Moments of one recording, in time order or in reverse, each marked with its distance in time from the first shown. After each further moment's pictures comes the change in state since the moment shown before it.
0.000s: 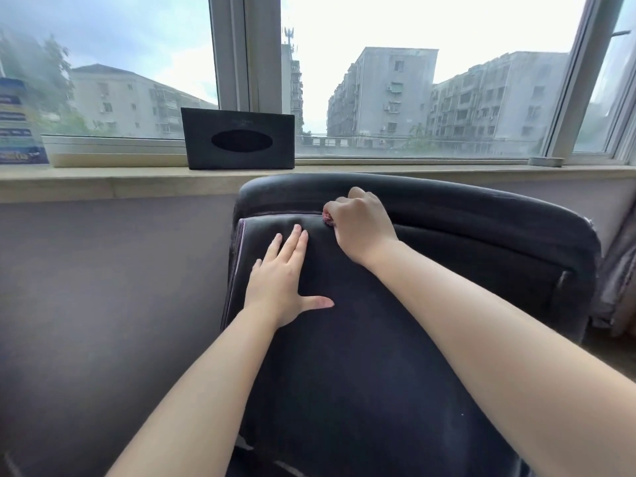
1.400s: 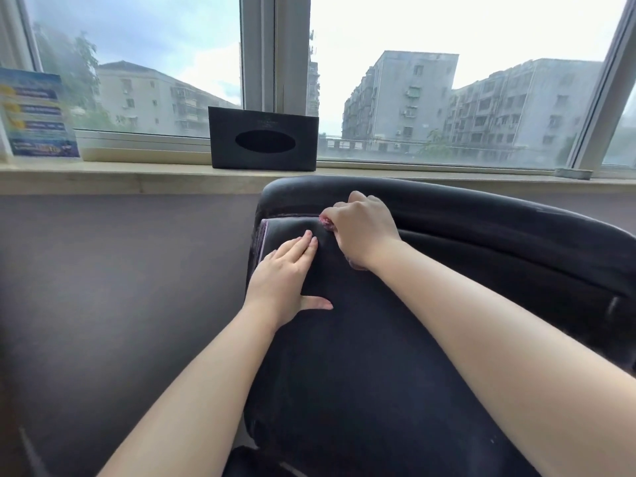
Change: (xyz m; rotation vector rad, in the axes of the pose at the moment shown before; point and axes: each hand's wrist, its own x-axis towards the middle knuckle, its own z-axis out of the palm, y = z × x) left_hand 0.002 -0.029 -0.008 0.138 0.110 0.168; right_hand 0.019 -0.025 0.001 -0.022 -0.044 -0.084
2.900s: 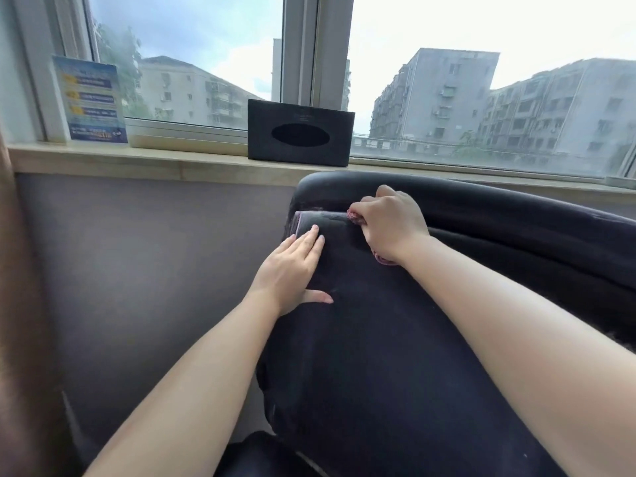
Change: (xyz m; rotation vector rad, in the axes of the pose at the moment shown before) left_hand -0.011 -0.031 -0.004 0.243 -0.064 0.038; right_hand 0.012 0.002 0.011 0.046 -0.027 -0.016
